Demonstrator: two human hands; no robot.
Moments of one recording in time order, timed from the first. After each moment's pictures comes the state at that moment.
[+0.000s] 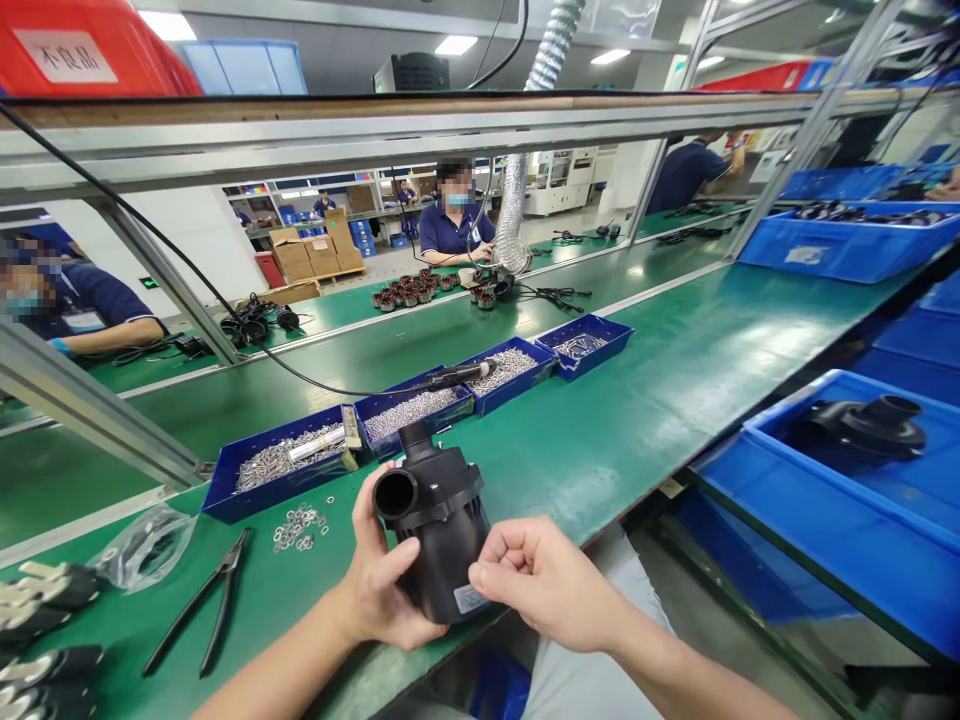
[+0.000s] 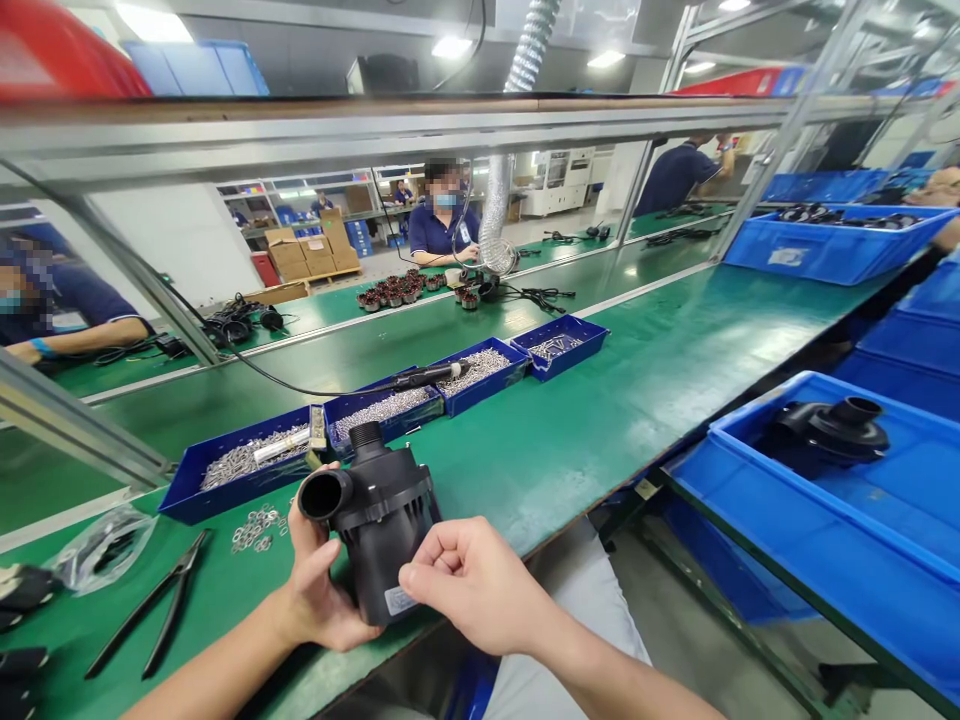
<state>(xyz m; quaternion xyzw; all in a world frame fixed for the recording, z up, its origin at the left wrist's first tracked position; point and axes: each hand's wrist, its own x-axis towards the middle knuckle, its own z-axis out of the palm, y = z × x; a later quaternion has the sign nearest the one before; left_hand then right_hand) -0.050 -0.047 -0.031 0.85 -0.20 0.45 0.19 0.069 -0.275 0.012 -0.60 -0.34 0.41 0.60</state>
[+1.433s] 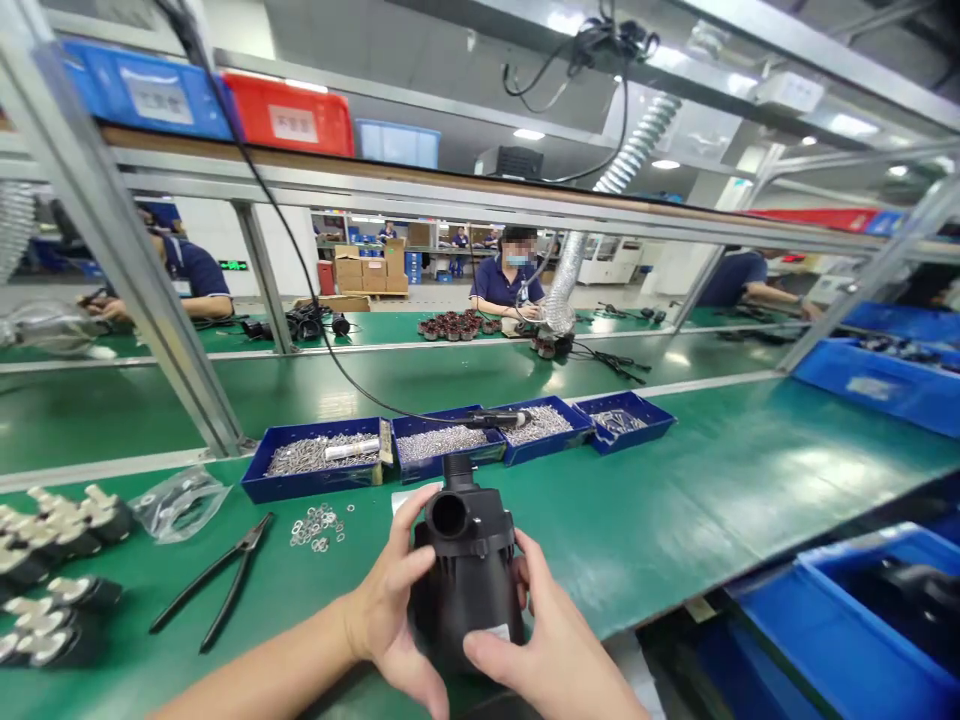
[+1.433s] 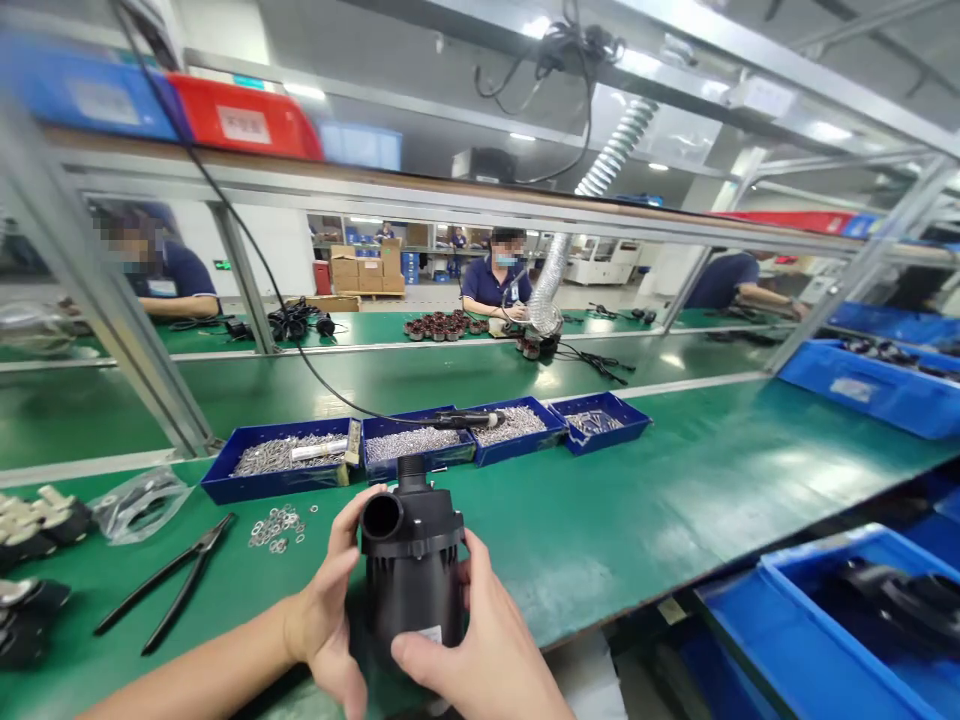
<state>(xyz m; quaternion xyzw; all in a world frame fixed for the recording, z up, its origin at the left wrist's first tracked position) -0.041 -0.043 -0.034 0.79 -0.24 0.47 0.32 0.055 -0.261 0.022 -0.77 -0.32 0.27 0.49</state>
